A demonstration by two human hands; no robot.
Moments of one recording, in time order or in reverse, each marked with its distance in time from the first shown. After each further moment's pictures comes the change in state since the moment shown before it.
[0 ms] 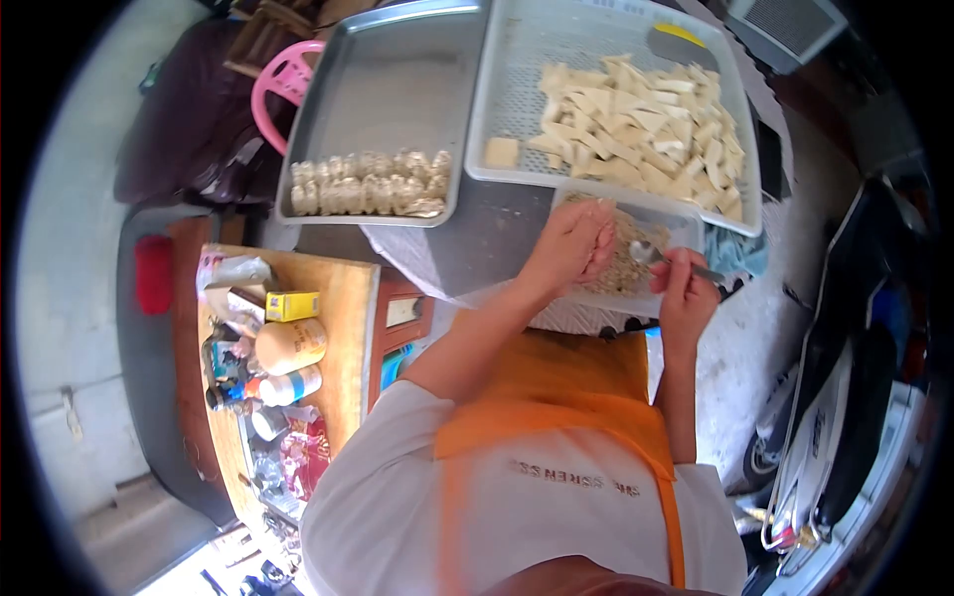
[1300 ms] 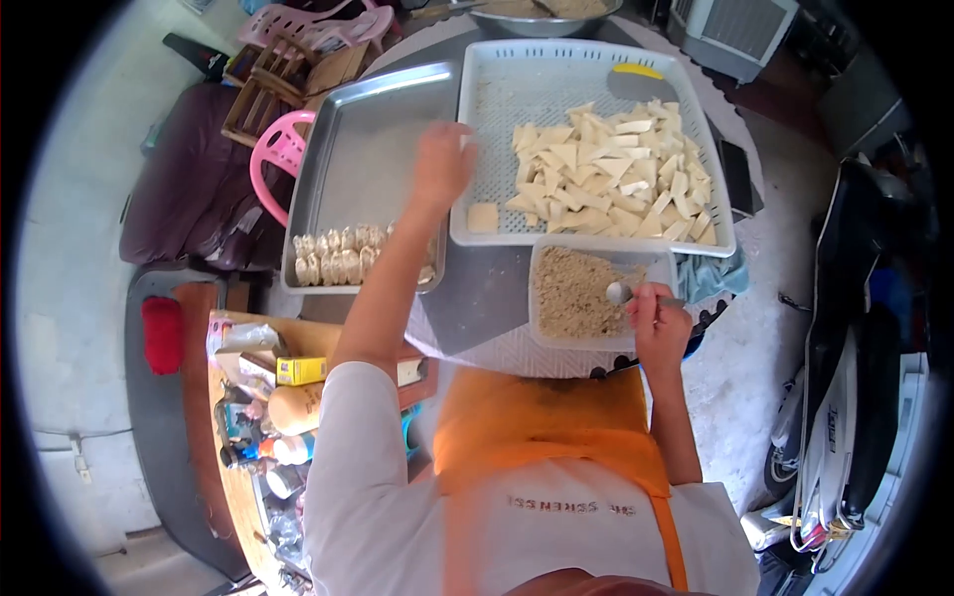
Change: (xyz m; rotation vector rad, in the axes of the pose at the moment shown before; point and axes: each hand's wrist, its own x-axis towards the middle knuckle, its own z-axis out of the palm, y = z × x) left_hand 0.128 0.100 -0.144 1.524 0.451 0.759; right_hand 0.001 0.019 -0.001 -0.345 0.012 -0.314
